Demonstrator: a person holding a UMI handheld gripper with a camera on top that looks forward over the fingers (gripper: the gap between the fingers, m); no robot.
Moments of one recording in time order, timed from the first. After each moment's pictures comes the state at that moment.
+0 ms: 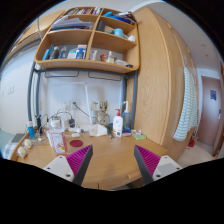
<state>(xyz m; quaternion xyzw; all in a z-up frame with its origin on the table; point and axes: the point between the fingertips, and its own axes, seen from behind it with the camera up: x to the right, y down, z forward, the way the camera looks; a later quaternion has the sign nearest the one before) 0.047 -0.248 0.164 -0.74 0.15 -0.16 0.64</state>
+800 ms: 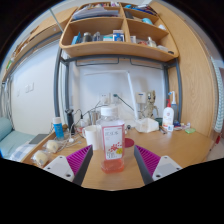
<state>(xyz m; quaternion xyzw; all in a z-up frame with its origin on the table) -0.118 -0.090 0.095 -0.75 0.06 -0.02 0.65</state>
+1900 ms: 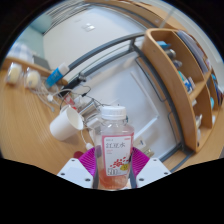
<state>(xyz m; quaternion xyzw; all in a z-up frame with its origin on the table) -0.065 0.031 0.152 -0.65 -0.32 -0.36 0.59</state>
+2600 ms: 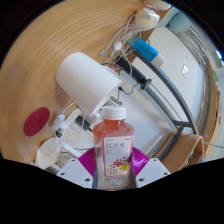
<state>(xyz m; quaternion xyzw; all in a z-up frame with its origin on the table) -0.106 0.131 0.186 -0.27 -0.61 -0.67 0.31</state>
